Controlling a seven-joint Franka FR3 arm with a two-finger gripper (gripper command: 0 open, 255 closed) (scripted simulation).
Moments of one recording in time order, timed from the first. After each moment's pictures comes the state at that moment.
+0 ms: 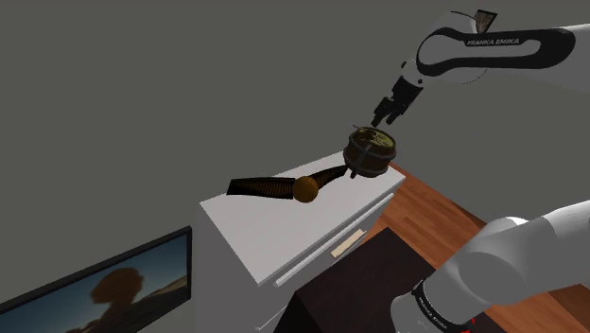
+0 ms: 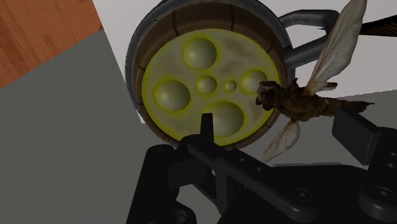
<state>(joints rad) -0.06 -0.40 -0.29 -2.27 -0.08 2.05 -0.28</state>
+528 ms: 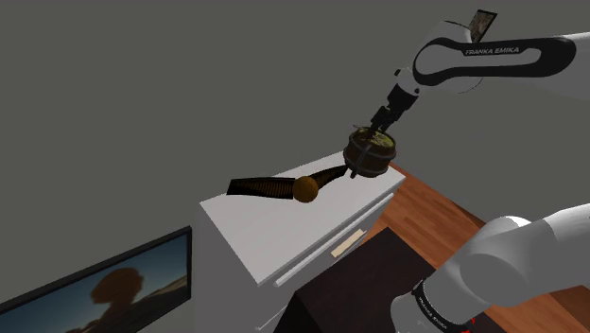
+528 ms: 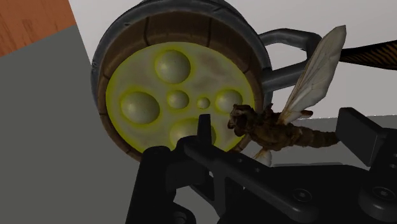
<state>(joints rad) -0.03 -0.43 -0.29 -2.35 -0.07 2.09 -0.36</state>
